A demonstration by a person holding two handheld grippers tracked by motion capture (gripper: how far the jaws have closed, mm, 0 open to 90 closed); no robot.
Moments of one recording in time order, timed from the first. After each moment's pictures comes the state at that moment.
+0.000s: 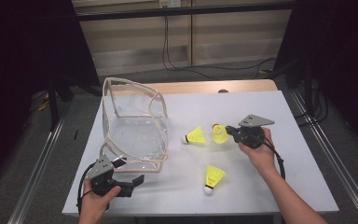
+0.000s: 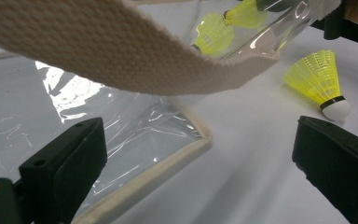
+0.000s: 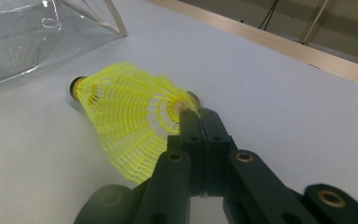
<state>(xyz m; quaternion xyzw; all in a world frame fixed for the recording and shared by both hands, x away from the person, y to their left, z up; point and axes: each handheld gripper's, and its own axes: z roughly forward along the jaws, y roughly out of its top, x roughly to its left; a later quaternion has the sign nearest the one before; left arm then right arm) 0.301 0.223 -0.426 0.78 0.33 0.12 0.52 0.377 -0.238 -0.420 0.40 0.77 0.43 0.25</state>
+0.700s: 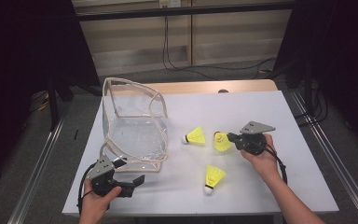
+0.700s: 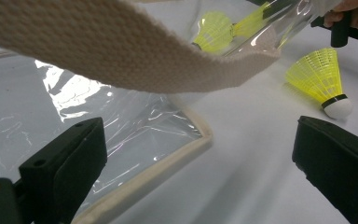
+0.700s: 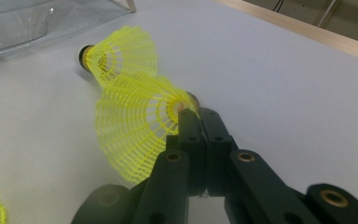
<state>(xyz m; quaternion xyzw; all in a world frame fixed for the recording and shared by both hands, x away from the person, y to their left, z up) 0.301 0.222 -0.427 0.78 0.33 0.12 0.51 0.365 -0.243 -0.435 0.40 0.78 0.42 0.24</state>
